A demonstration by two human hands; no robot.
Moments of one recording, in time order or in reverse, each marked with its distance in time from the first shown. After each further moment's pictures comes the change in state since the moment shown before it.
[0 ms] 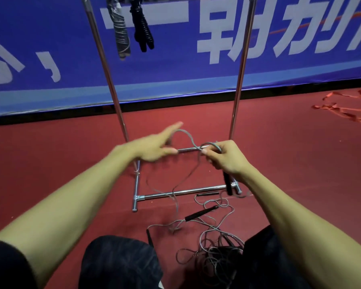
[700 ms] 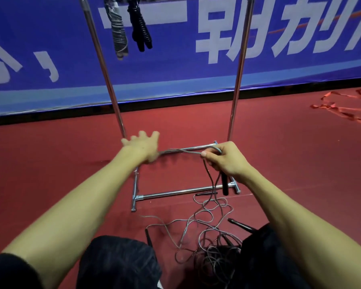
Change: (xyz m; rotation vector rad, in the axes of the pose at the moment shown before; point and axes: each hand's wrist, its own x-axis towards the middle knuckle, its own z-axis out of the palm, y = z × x) left_hand 0.008 0.003 0.010 0.476 -0.030 -0.639; right_hand -0.003 0.007 -0.007 -0.071 -0.021 0.008
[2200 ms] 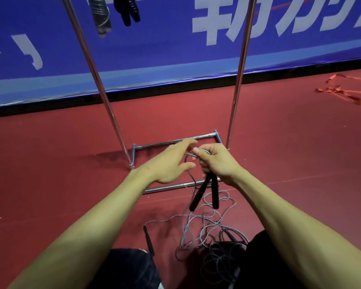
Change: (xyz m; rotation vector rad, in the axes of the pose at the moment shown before) left_hand 0.020 0.045 0.060 -0.553 0.126 0.691; right_hand 0.036 0.042 0.037 0.319 -0.075 0.175
